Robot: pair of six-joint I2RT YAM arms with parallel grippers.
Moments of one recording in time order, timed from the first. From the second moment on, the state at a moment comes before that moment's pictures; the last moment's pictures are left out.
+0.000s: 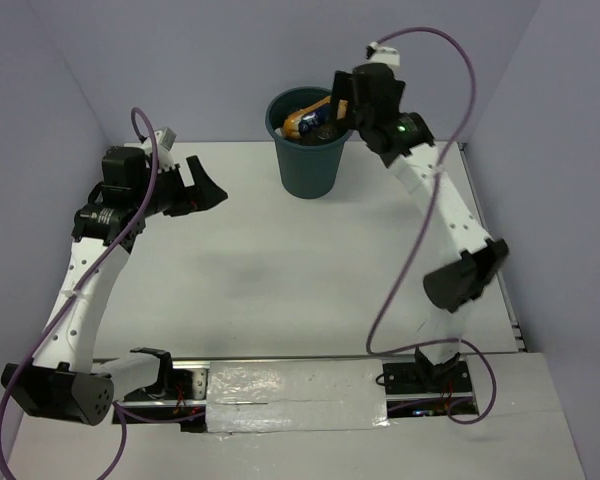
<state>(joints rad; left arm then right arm) -0.12 1.15 1.29 -0.65 0.38 -0.40 0.46 1.88 2.20 -0.66 0.45 0.31</state>
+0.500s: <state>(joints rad) -0.12 1.22 1.50 -0.69 0.34 -0.39 0.39 1.10 1.49 -0.94 0.62 0.47</state>
